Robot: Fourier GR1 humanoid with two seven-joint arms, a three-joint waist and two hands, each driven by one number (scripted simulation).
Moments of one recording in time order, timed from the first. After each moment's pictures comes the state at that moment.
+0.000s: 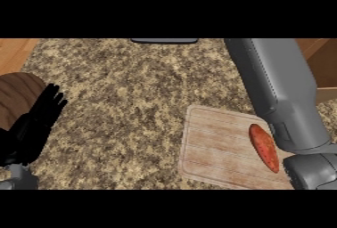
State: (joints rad) left arm -0.05 0.20 0.19 -1.66 0.20 -0.11 0.29; right arm -1.29 -0.12 -0.12 -0.81 1.44 0.06 1.02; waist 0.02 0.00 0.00
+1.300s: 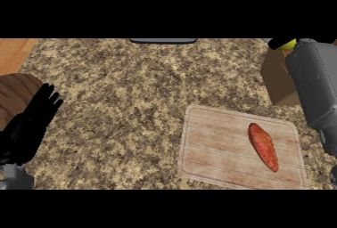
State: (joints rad) left arm -0.06 0.21 0.22 -1.65 0.21 -0.12 0.30; right arm -1.08 -0.35 -0.28 -0.60 1.29 -0.20 0.72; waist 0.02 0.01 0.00
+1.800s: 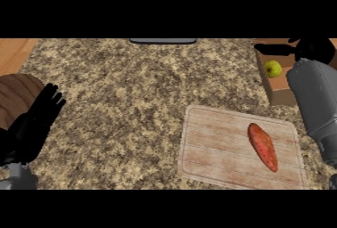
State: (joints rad) left arm -0.06 0.20 0.21 -1.65 0.20 -0.11 0.29; right arm -1.00 -0.35 -0.38 -0.52 1.15 -0.26 0.64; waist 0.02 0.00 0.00
